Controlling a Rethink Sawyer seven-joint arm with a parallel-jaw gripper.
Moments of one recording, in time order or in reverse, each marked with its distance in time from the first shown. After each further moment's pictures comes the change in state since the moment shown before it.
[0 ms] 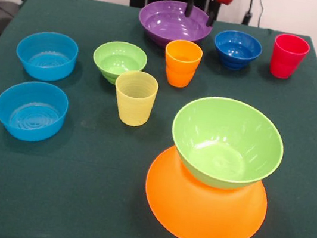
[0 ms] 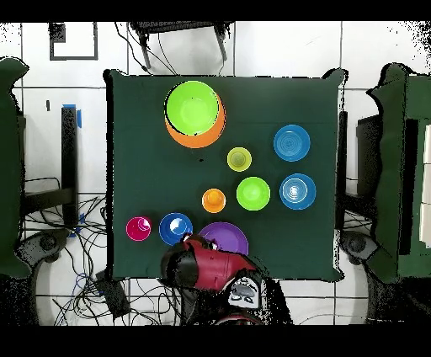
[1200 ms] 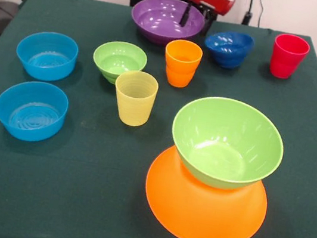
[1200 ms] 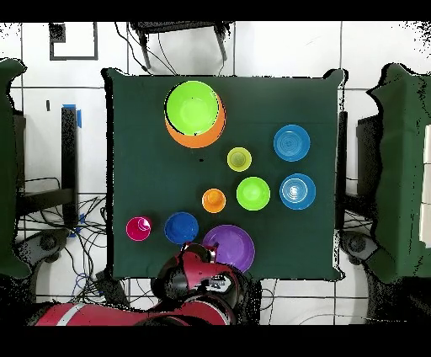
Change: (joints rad) arm 0.139 0.189 -0.115 -0.001 0.001 -0.263 0.013
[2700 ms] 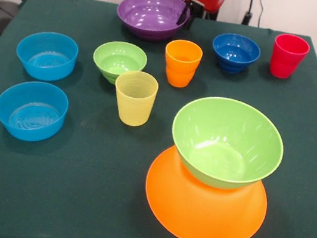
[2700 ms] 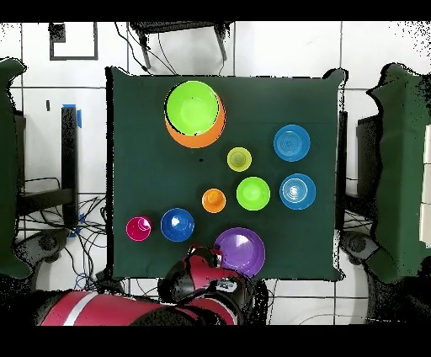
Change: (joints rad) arm -0.027 0.023 -0.018 0.020 0.000 -0.050 0.010
